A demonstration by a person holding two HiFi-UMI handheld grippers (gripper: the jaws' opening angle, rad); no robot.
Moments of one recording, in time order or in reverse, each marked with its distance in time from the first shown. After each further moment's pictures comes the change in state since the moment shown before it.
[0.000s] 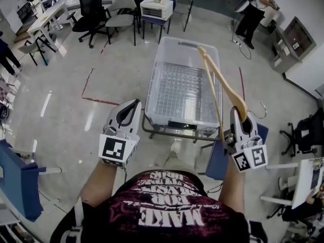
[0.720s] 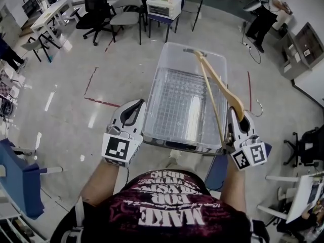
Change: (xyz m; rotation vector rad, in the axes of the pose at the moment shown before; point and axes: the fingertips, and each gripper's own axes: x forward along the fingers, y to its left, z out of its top) left arm 0.105 0.032 -0.017 -0.026 0.059 0.006; right arm 0.110 -0.061 -0.047 0.076 0.072 0.069
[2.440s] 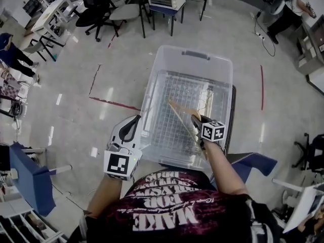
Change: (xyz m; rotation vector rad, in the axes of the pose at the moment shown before) left arm 0.102 0.000 -0.043 -0.032 0.201 0.075; right arm 0.125 -0.080 -0.383 0.469 0.730 0.133
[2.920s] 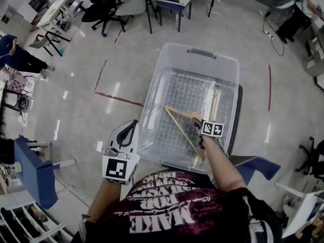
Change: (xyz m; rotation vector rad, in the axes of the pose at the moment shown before) left arm -0.006 0.001 -0.015 -0.004 0.074 0.056; right arm 0.056 -0.057 -0.074 0.278 0.113 0.001
